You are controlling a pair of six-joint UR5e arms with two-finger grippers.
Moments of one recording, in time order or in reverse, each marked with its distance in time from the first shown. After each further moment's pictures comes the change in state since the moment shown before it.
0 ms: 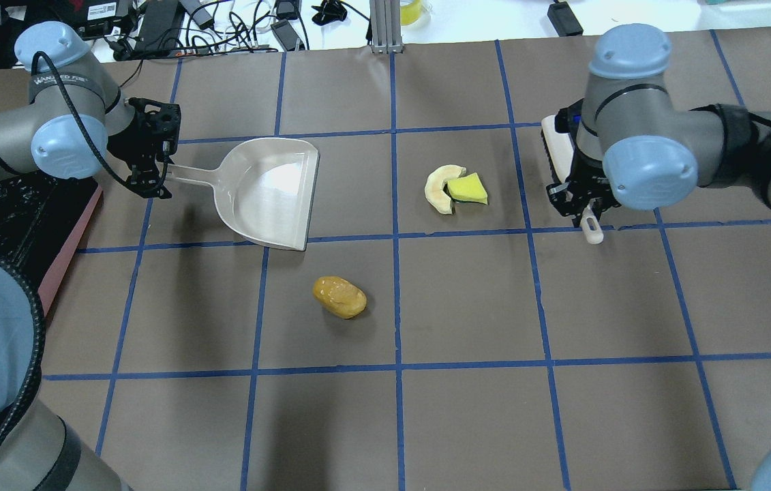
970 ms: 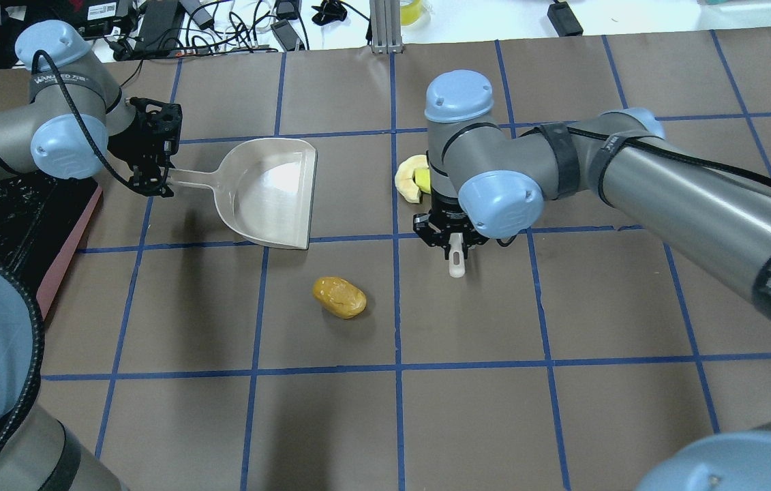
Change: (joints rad) left arm -0.005 0.010 -0.004 -0.011 0.002 -0.013; right arm 0.310 0.159 -0.138 0.027 0.156 0.345
